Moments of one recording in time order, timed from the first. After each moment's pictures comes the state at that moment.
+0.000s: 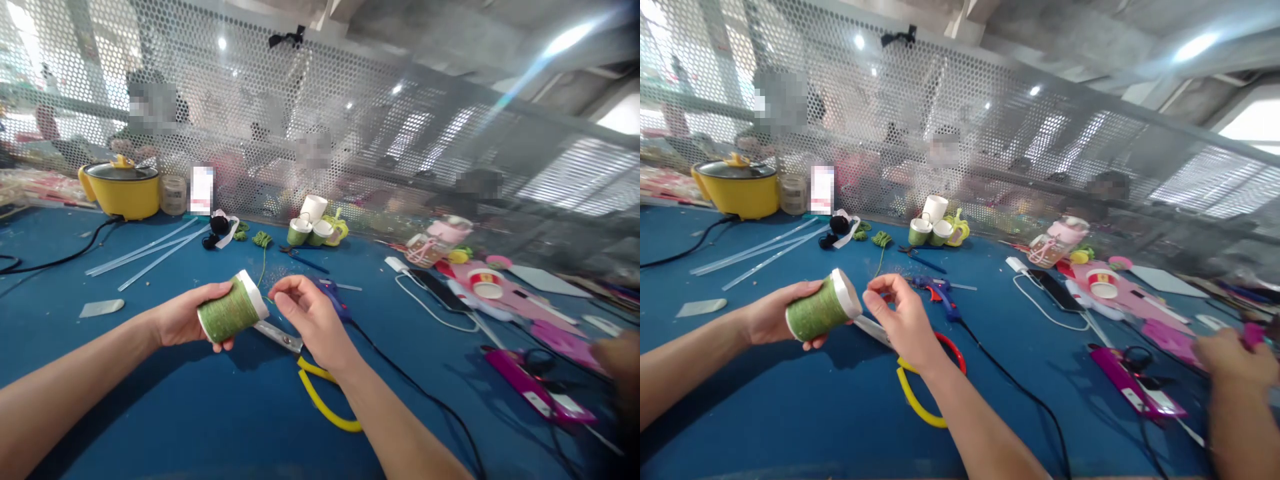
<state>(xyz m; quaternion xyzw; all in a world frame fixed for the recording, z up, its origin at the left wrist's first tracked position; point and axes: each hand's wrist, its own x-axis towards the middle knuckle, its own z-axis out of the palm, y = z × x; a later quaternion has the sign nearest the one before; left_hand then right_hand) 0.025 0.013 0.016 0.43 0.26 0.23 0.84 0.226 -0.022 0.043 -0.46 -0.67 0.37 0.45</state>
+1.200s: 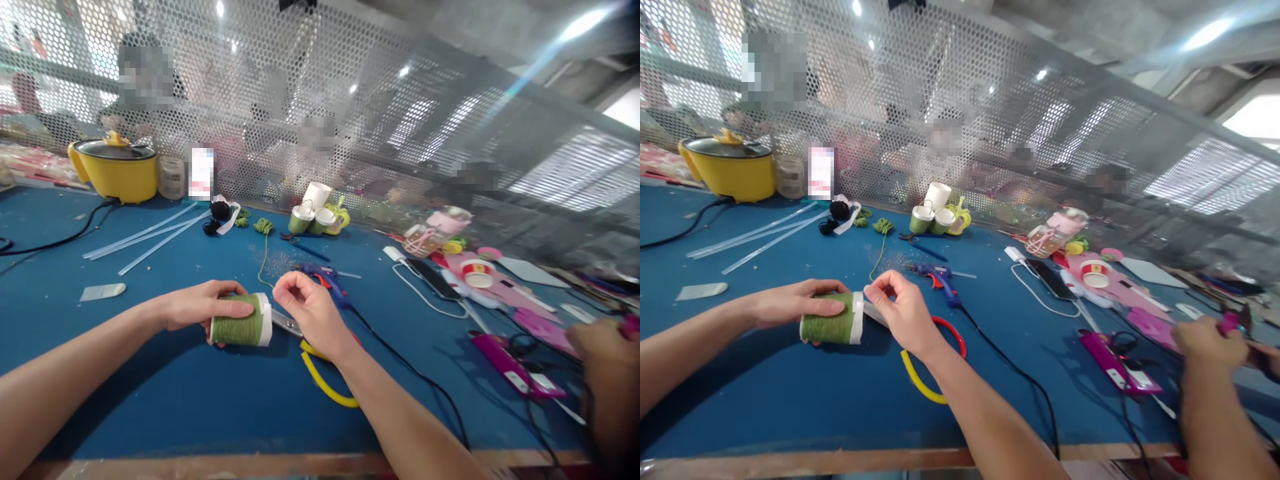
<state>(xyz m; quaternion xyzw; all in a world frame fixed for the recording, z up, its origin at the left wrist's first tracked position) 0.024 0.010 0.018 0.58 0.35 0.15 0.72 0.221 -0.022 0.036 -0.49 -0.70 0.33 0.39</state>
